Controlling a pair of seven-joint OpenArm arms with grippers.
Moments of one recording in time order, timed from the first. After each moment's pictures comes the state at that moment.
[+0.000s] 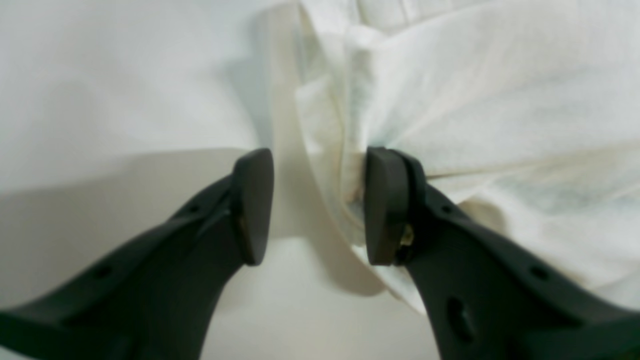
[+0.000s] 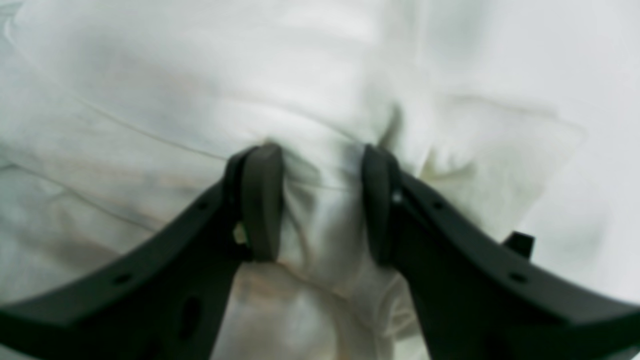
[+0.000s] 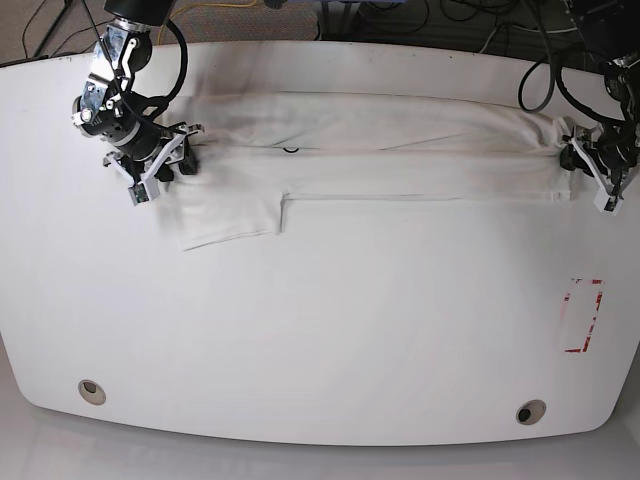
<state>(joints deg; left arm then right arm) 3.8 -28.7 -29.5 74.4 -23.1 -42.3 58.7 -10.6 8.8 26.2 89.4 16.0 40.6 -49.0</state>
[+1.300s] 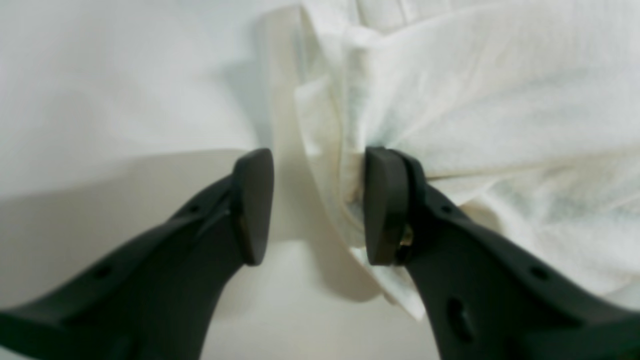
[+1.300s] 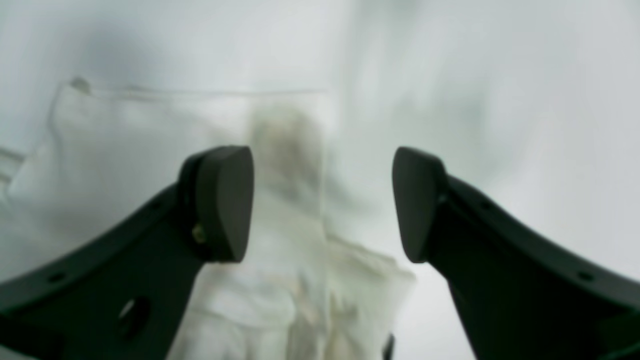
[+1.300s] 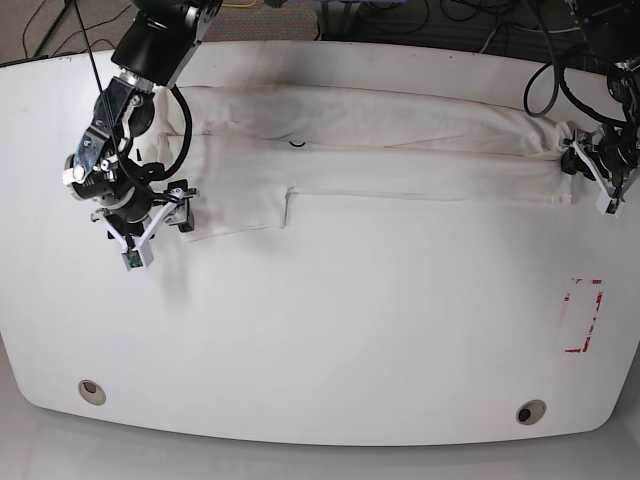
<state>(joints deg) 3.8 -29.2 -29.0 73.5 -23.4 -42.2 57.3 6.7 4.6 29.5 89.3 11.9 40.4 -62.3</state>
